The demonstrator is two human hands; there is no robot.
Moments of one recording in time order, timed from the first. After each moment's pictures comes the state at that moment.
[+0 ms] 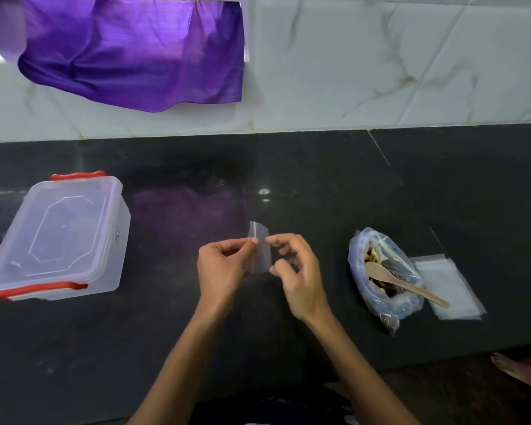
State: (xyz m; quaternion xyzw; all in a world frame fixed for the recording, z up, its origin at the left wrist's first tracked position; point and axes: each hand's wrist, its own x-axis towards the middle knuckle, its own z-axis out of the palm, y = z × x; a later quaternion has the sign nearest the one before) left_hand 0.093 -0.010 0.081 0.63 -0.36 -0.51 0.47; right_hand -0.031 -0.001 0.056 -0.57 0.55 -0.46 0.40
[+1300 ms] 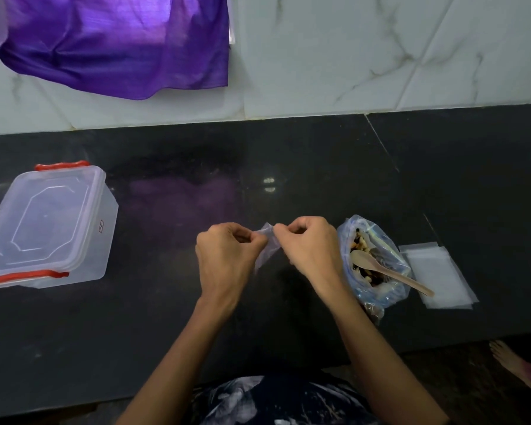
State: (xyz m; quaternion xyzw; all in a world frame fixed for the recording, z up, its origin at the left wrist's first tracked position) left_hand 0.056 -0.009 0.083 0.67 -0.57 -0.23 0.41; right_hand -0.070 -0.024 0.081 -0.54 0.71 -0.32 0.32
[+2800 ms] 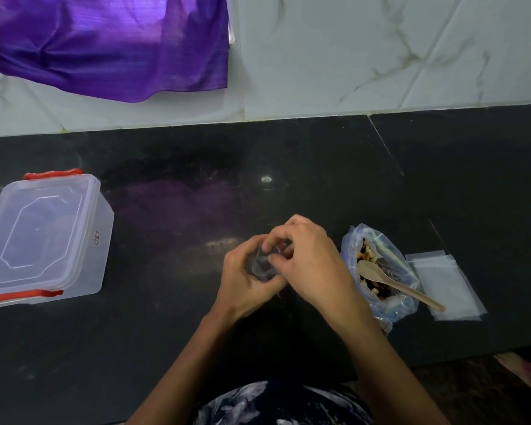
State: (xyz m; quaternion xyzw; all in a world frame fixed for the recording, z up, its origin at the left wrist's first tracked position) left_hand 0.060 -0.022 0.038 0.41 -0.64 -0.41 0.50; right_hand -0.060 -0.018 0.123 -0.69 0.63 -0.19 0.29
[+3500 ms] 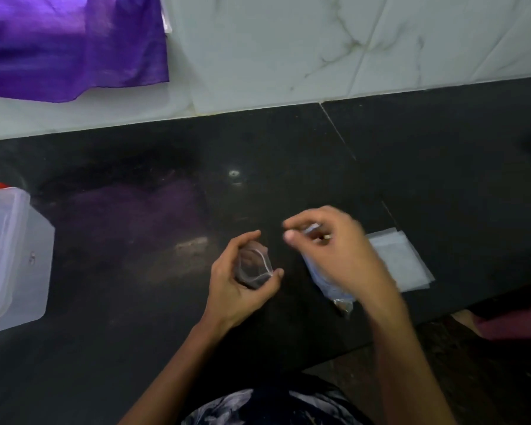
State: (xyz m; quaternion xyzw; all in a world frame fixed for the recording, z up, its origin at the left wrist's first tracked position) left_hand 0.023 -0.009 0.027 0.41 -0.66 -0.38 0.50; right_hand -0.137 0.001 0.128 -0.58 0.67 -0.32 0.34
